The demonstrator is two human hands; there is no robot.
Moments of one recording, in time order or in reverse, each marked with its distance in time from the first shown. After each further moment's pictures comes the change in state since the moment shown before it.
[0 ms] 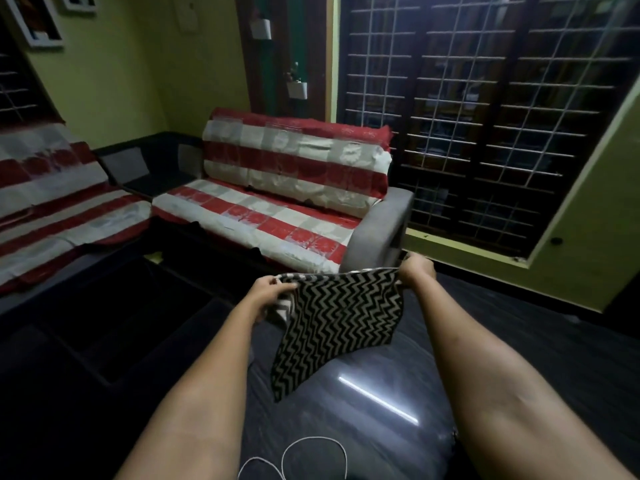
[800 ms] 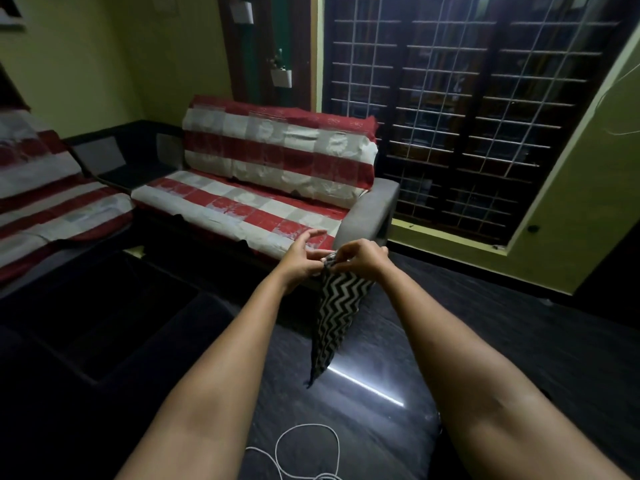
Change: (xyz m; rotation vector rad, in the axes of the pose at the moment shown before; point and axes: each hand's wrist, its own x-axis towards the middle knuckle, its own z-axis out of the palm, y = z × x) left_hand -0.026 0.053 0.045 -0.110 -0.381 0.345; right_hand -0.053 -0.047 0.015 -0.176 -0.185 -0.611
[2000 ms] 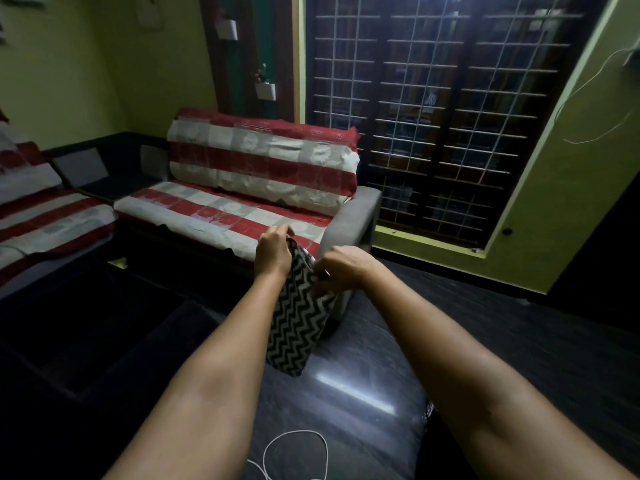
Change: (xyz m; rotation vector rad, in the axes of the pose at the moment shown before) left_hand 0.007 0.005 0.006 0.940 0.626 0.345; right_hand -0.045 -0.023 -0.024 -0.589 -0.143 -0.492
